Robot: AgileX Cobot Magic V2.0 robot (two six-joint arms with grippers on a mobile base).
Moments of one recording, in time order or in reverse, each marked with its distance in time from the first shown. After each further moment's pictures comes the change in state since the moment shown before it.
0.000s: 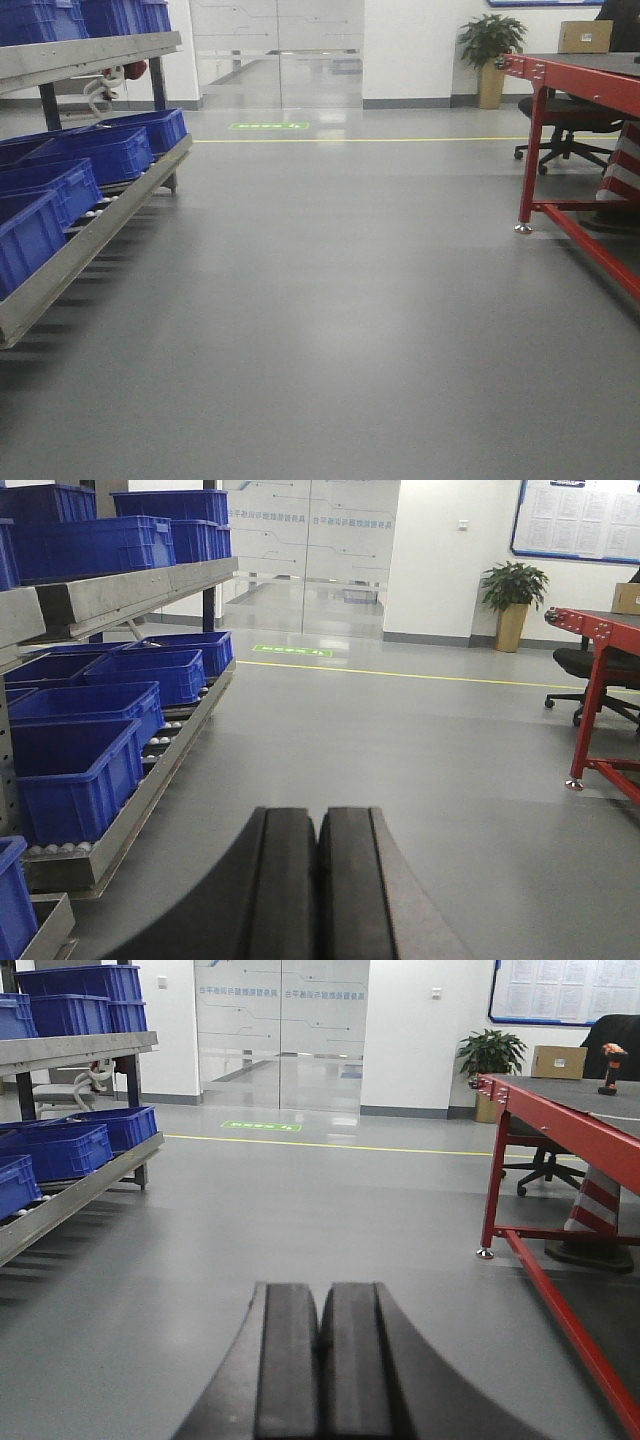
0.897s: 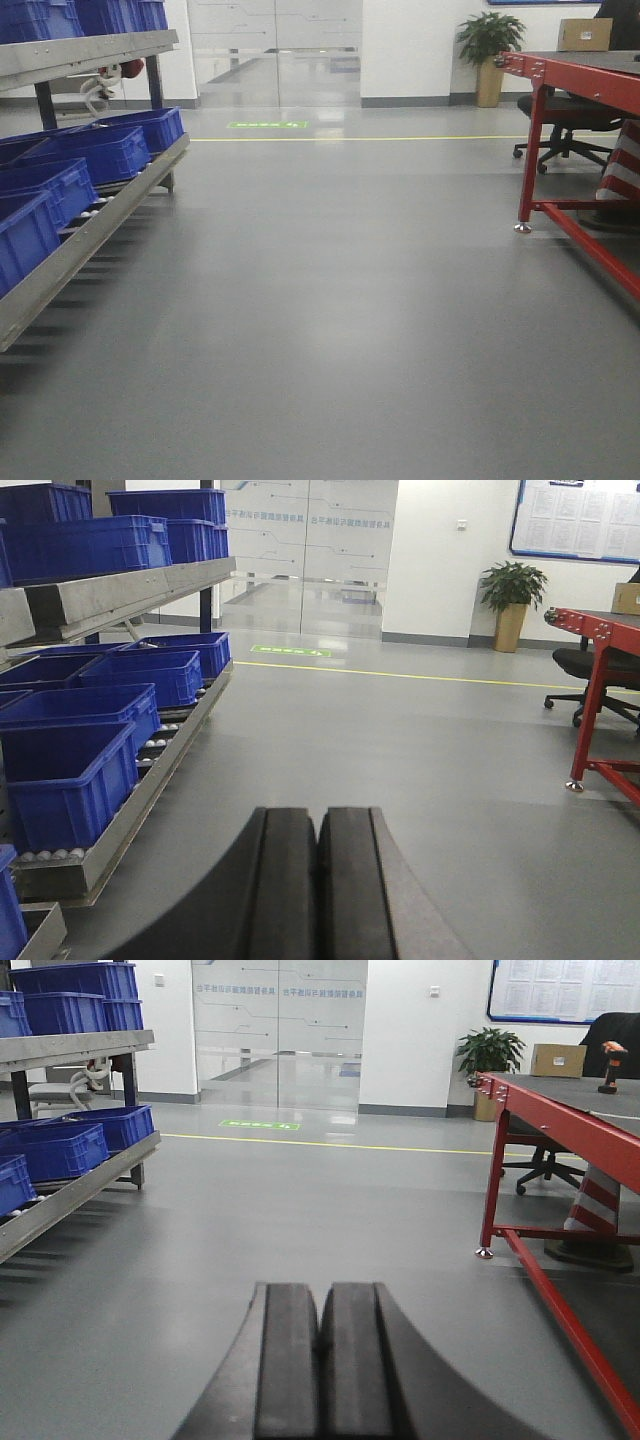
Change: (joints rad) left arm 0.000 0.000 0.000 0.000 -0.004 0.000; right arm 0.000 0.000 0.000 0.002 0.000 0.000
